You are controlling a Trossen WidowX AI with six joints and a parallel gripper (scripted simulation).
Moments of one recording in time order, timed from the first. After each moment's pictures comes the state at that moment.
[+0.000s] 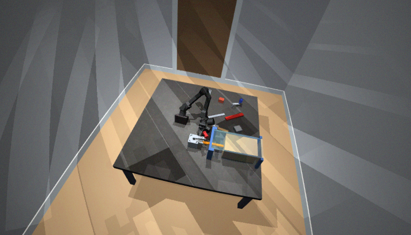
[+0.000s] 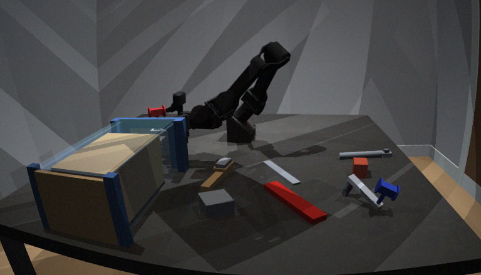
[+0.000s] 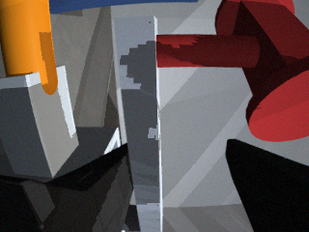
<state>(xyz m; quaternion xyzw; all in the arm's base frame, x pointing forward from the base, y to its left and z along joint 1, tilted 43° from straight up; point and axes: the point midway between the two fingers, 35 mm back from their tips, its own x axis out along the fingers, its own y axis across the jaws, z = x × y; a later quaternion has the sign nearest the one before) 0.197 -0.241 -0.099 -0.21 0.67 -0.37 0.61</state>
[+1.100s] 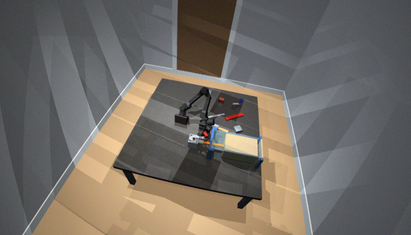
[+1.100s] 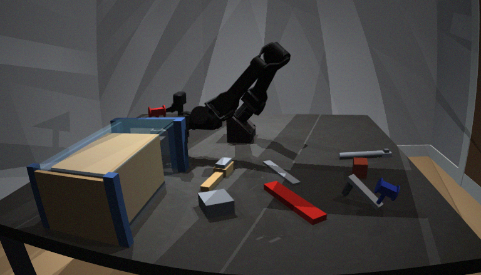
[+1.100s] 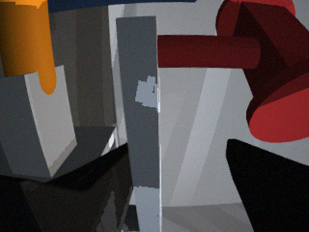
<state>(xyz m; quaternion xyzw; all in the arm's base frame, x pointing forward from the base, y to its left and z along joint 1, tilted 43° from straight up) 0.197 -0.241 -0.097 -0.22 0.67 -0.37 0.61</state>
